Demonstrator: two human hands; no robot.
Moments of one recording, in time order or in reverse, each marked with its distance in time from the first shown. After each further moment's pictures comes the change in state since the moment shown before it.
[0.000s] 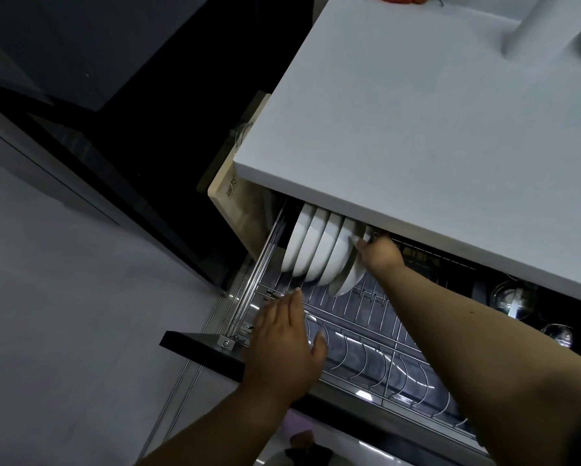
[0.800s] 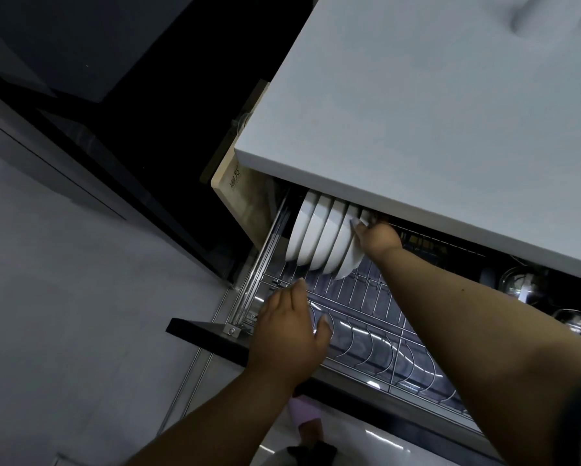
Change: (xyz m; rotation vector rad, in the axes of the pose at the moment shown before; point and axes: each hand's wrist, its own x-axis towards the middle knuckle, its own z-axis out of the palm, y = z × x) left_hand -0.001 -0.001 0.001 -0.034 0.067 0.023; right_hand 0.003 -0.005 0.008 -0.084 -0.004 0.007
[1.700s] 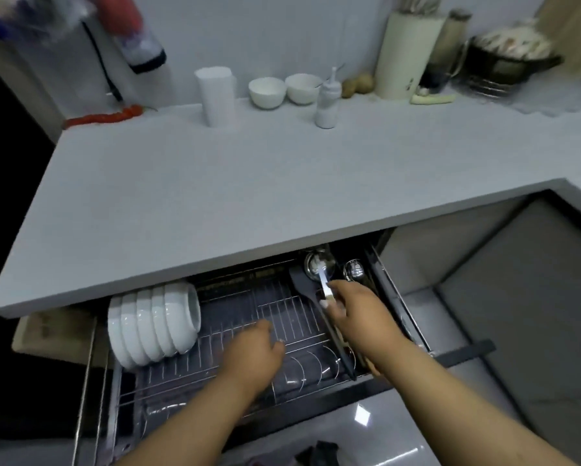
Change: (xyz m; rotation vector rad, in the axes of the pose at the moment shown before) left_hand -0.006 0.197 0.042 0.051 -0.475 0.380; right_hand -0.233 0.221 -0.173 0.067 0.420 -0.134
